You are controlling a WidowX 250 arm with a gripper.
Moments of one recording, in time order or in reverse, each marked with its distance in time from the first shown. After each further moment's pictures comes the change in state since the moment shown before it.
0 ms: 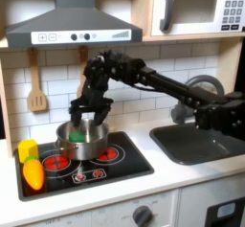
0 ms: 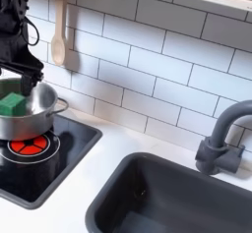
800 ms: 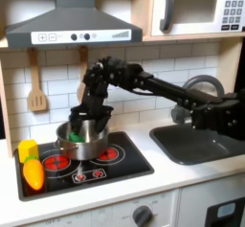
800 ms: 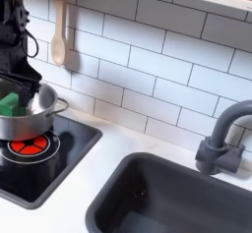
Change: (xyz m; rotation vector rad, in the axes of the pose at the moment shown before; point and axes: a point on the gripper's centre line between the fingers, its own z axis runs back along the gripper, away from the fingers) arm -0.009 -0.005 -0.017 0.003 0.060 -0.028
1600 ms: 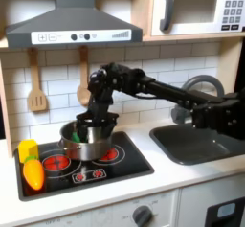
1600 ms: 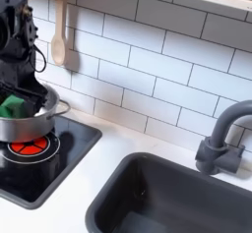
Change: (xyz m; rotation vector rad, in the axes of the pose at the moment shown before) arm -0.011 -0.014 -0.013 -0.022 0.056 -0.046
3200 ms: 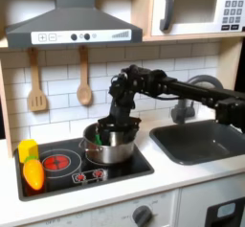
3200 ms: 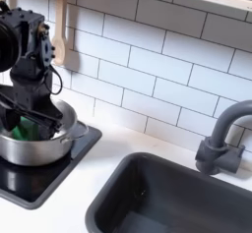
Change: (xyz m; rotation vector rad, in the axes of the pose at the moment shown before) arm -0.034 -0.039 0.009 -0.047 0.040 -0.076
